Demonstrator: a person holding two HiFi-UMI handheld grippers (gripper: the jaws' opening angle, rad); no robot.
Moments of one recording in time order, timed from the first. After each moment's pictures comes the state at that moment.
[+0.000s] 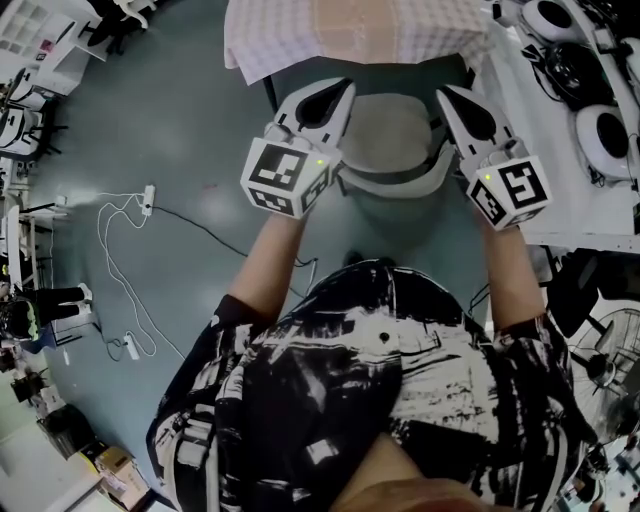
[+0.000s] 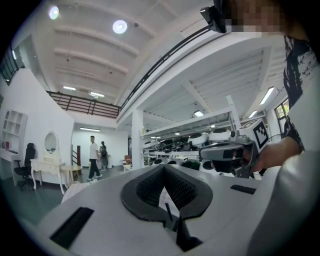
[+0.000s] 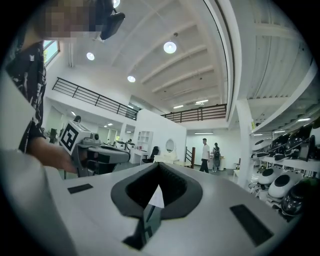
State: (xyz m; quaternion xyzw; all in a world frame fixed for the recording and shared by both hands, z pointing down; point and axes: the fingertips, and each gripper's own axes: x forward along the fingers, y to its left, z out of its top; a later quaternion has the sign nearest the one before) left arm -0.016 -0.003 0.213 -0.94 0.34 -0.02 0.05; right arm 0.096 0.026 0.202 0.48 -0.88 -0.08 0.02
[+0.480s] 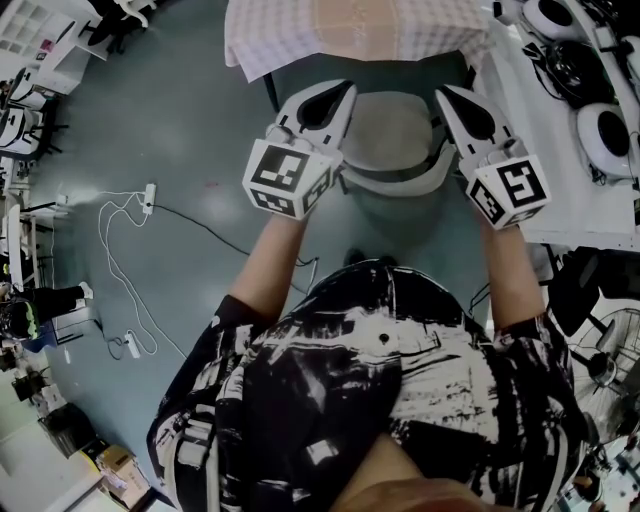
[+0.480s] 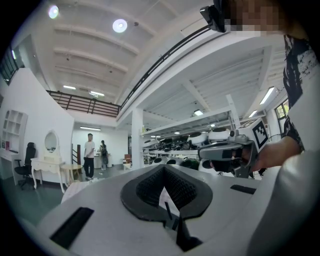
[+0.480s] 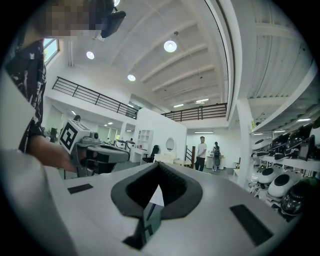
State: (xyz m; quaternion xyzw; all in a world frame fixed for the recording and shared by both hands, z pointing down) left arm -0.013 0.001 0.219 -0.94 0.34 -0.03 0.05; right arm 0.098 0.027 0.209 0.48 -0.88 -0.07 0.03
